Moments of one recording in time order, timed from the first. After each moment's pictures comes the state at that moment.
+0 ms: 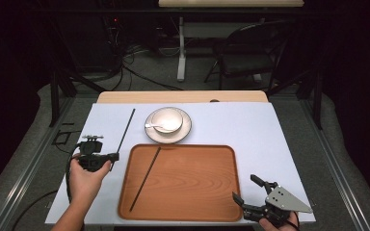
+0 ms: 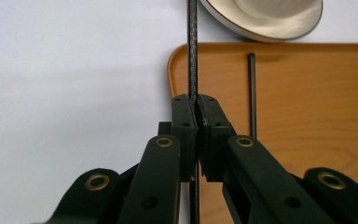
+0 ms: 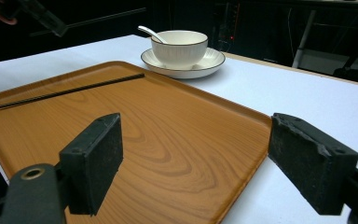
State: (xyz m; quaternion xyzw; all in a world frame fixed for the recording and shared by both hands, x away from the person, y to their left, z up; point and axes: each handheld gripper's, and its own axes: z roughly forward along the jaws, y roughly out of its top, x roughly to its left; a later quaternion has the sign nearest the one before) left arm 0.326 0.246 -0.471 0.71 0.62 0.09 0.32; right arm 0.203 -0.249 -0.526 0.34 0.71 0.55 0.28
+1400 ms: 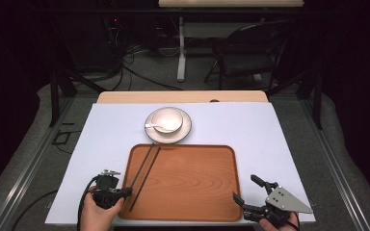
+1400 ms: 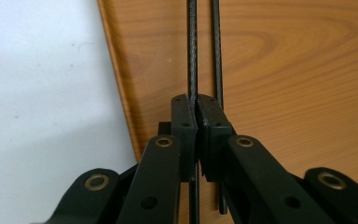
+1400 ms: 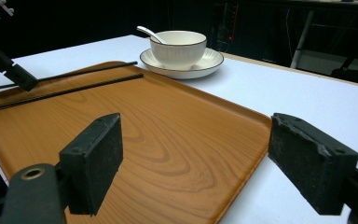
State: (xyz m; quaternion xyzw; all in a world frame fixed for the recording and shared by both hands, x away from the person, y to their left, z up) left arm 0.263 0.209 -0.530 0.76 0.58 0.04 0.28; right arm 0.202 -0.249 -0.526 0.35 0.71 0.55 0.28
